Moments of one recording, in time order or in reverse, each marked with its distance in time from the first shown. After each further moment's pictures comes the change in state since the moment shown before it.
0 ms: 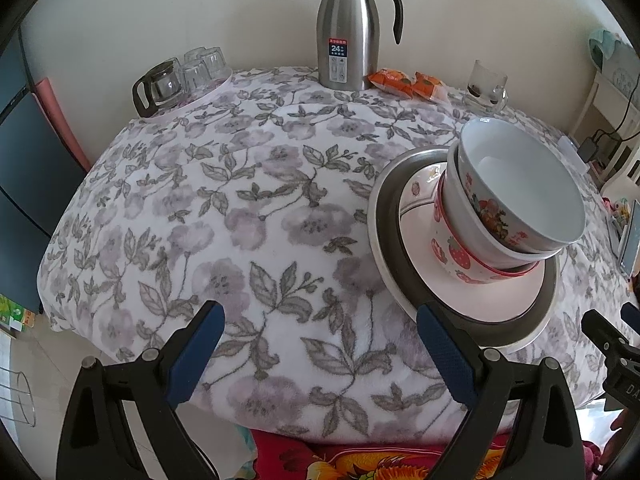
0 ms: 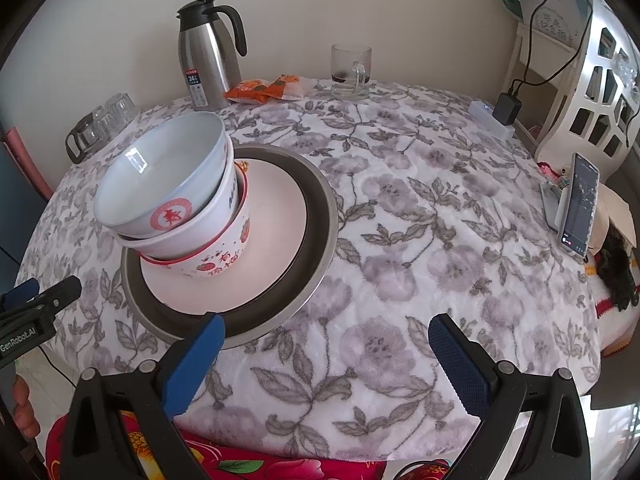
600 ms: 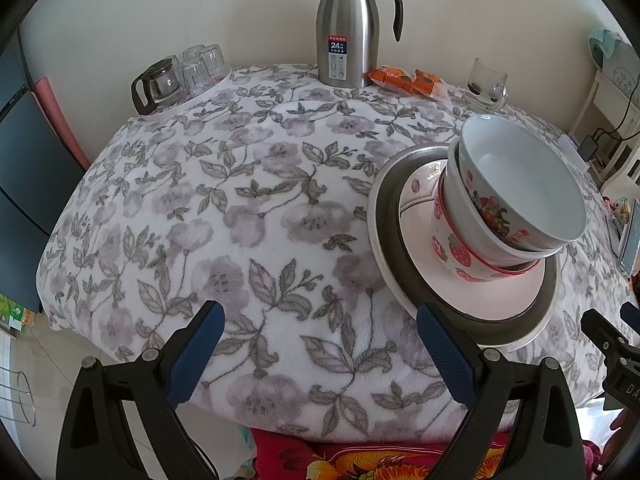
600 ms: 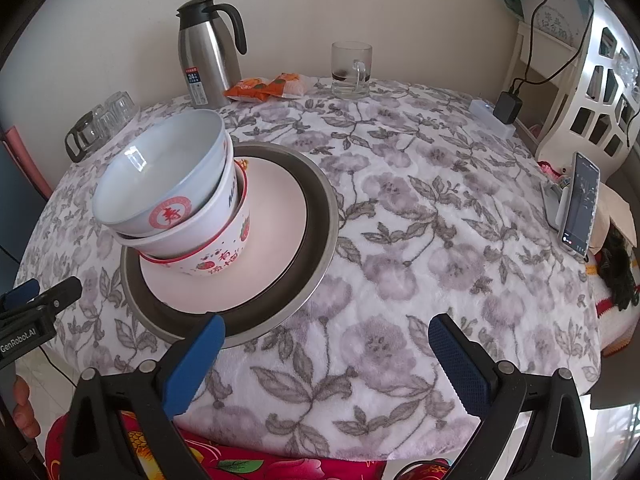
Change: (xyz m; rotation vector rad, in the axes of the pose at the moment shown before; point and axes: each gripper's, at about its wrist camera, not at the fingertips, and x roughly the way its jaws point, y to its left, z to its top) left arm 0.002 0.001 0.000 0.001 0.007 -0.004; right arm 0.001 0.000 0.000 -0.001 0.002 0.000
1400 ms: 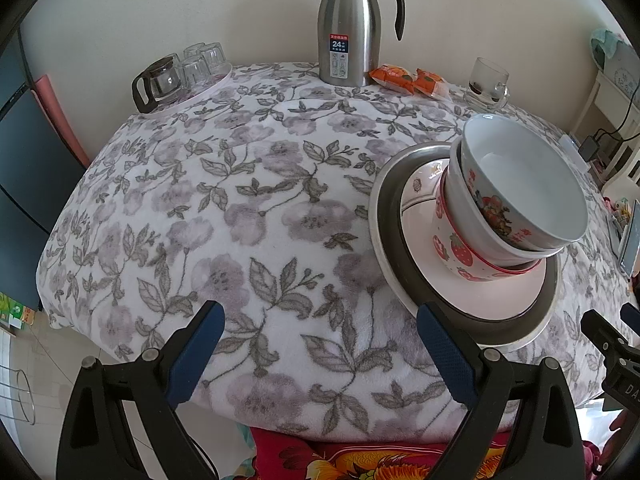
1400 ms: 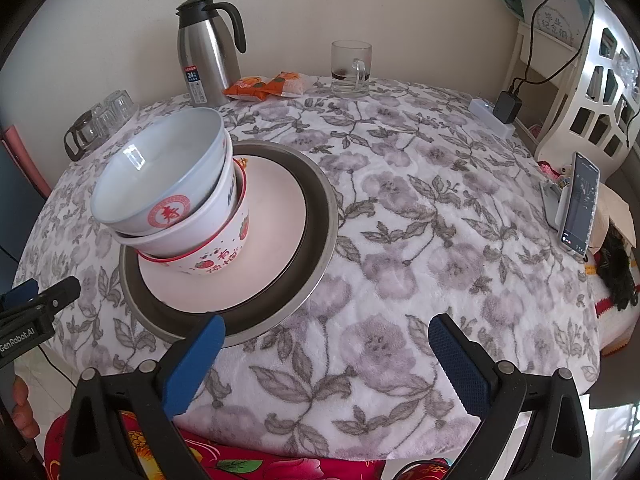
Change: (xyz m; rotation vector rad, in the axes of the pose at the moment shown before) left arm 0.001 0.000 0.000 0.001 0.003 -0.001; right arm 0.000 0.000 0.000 -0.001 0.001 -0.001
